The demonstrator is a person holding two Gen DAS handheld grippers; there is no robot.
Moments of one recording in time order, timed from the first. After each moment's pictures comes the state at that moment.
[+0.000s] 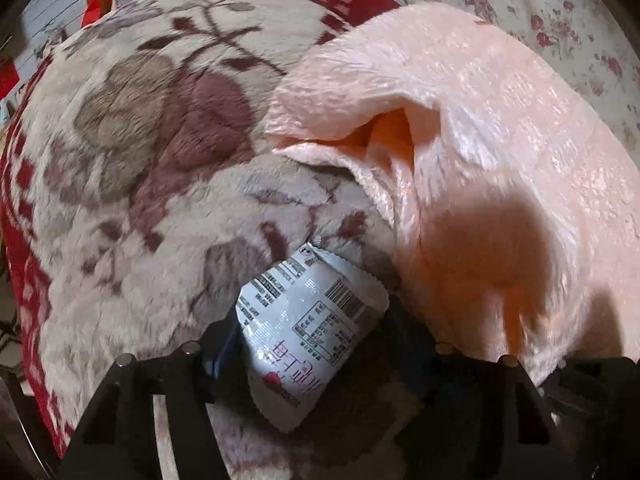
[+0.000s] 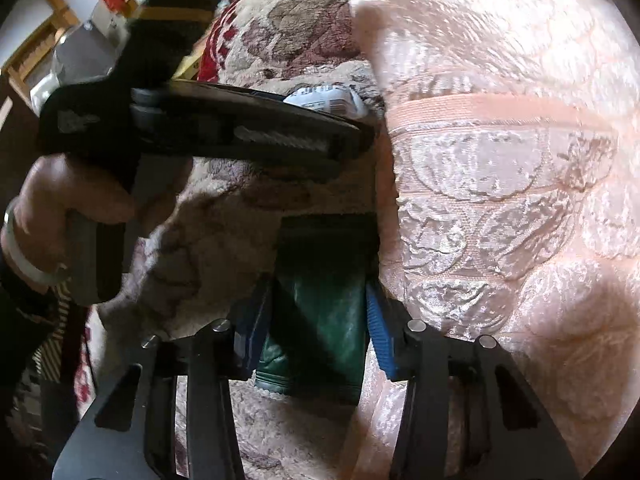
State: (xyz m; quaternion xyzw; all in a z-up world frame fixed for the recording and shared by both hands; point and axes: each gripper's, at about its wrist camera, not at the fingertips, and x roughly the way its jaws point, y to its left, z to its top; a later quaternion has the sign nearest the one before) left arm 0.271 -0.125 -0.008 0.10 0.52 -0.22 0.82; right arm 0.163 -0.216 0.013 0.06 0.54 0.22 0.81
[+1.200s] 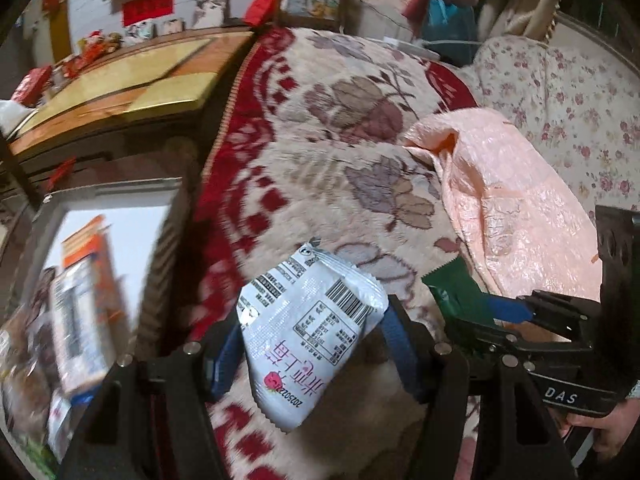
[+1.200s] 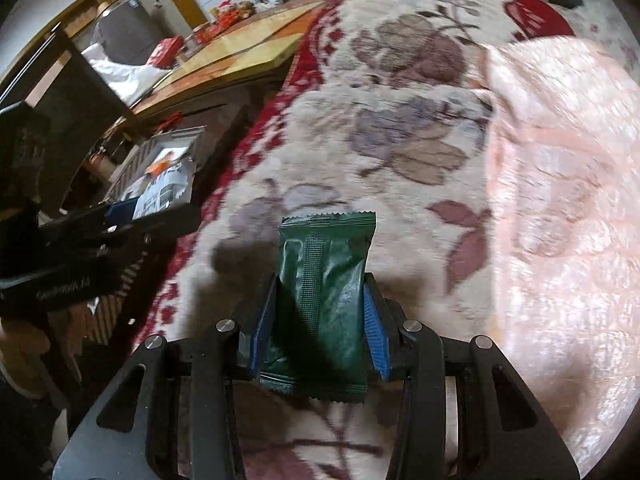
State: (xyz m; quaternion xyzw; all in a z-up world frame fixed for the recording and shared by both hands) left arm 0.054 0.041 0.075 -0.06 0.47 -0.03 0.88; right arm 0.090 -0.150 0.079 0.03 0.52 0.28 0.80
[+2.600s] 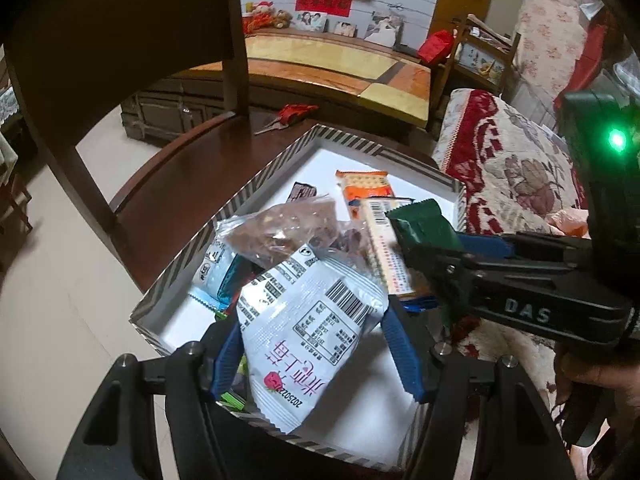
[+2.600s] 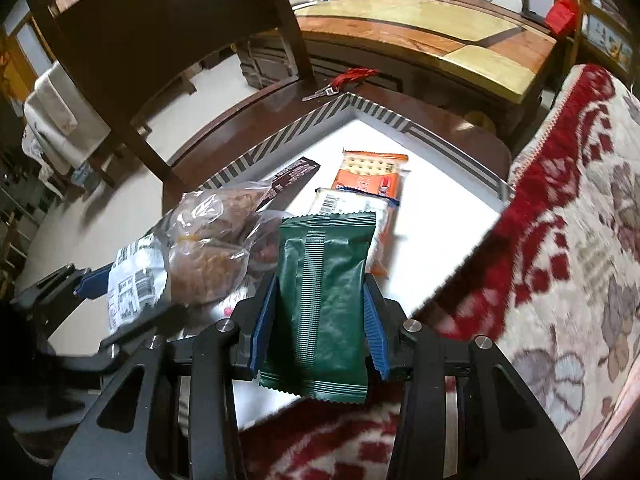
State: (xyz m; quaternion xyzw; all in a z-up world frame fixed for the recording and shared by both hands) left arm -0.070 0.224 0.078 -0.16 0.43 0.20 0.87; right arm 0.067 0.139 0.106 -0.13 0.50 0.45 0.73
